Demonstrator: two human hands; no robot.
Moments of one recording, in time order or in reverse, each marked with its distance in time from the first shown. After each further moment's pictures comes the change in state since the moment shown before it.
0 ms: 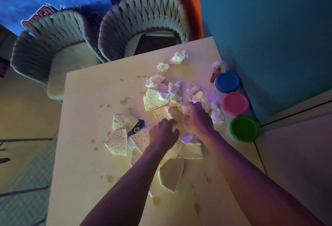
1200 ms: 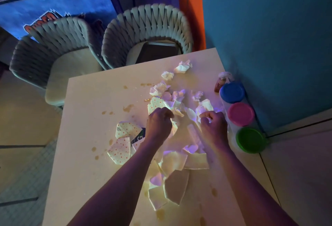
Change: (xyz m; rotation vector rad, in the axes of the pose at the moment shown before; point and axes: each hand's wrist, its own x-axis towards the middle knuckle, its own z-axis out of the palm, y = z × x) left_hand 0.036 -0.013 -0.045 -0.447 0.299 0.016; right_hand -0.007 0.004 -0.009 0.487 0.348 0.146
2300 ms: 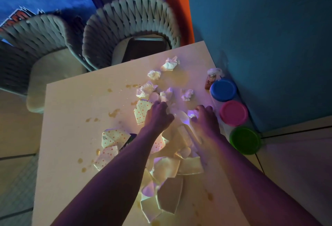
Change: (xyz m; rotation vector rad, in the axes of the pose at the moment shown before) left_hand 0.064 0.006 0.043 0.359 -0.287 0.037; right_hand 0.053 0.019 0.011 -0.441 -0.217 0.018
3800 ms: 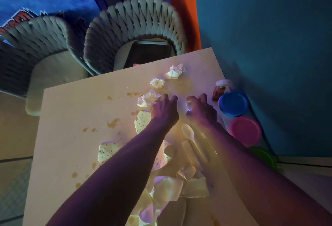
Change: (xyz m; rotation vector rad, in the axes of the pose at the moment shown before) left_hand 0.070 0.018 -0.005 0.370 -0.002 0.066; right_hand 0.074 -0.046 -0.009 -0.220 -0.022 -0.164
